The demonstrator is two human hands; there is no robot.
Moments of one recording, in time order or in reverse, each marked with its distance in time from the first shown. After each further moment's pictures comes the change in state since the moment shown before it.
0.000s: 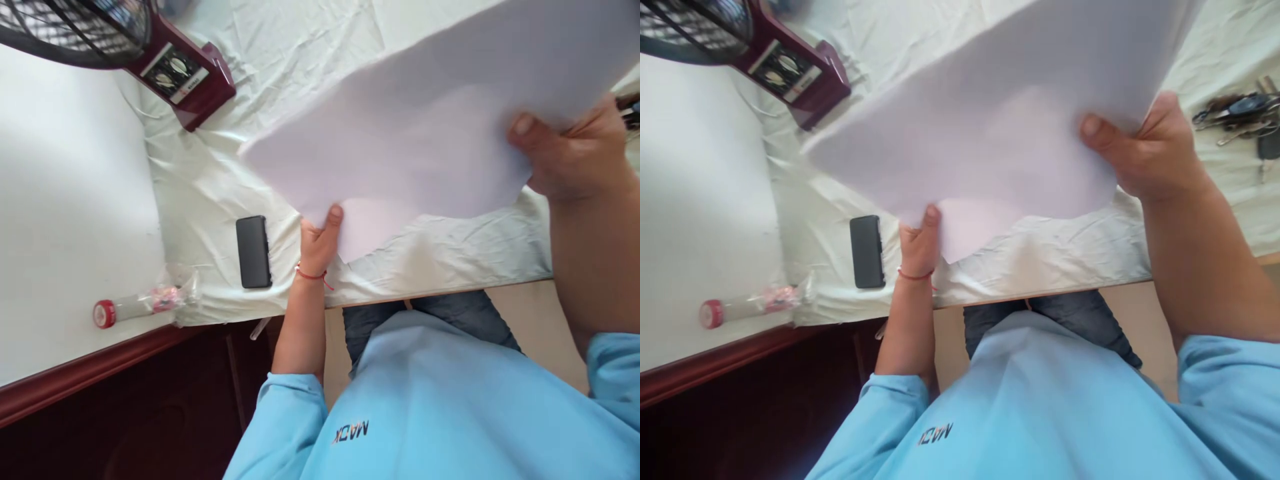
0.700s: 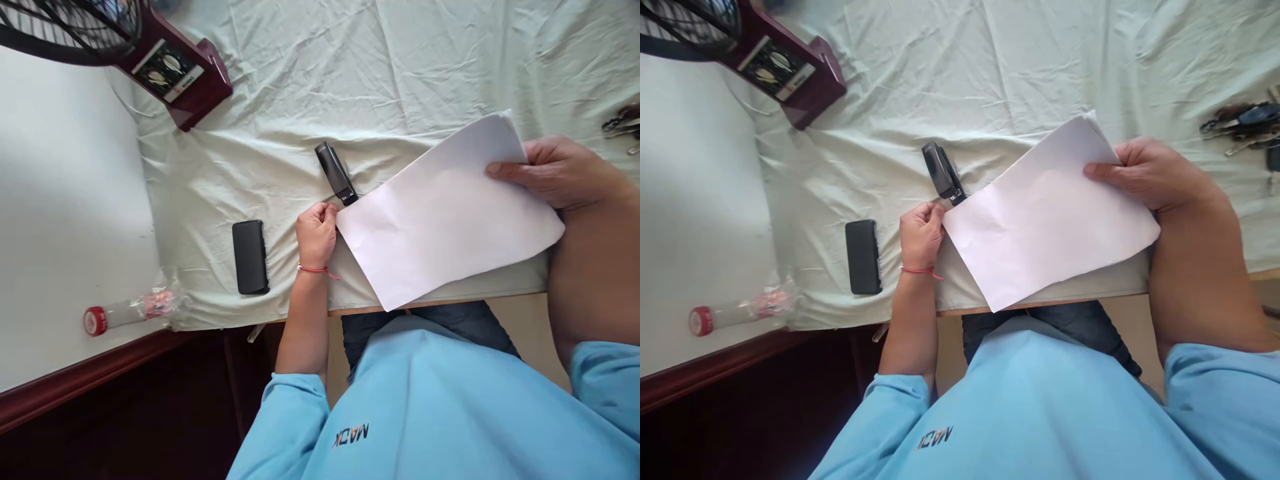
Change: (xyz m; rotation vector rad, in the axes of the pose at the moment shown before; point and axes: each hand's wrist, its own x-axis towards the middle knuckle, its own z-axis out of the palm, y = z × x) left_hand 0.029 -0.014 0.001 0.203 0.109 -0.253; right_hand 0.017 0.052 -0.040 -0.148 -0.354 0.584
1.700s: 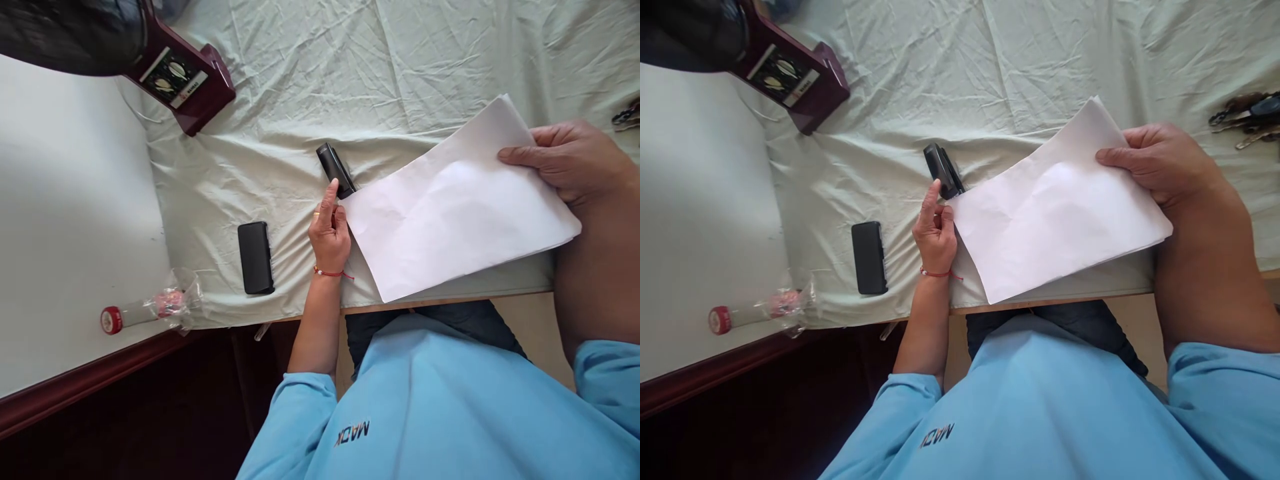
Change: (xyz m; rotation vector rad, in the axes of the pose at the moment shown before) left_hand -0.015 -0.013 0.013 0.120 0.070 0.372; right_hand -0.002 -0.014 0.008 0.105 0.247 -0.019
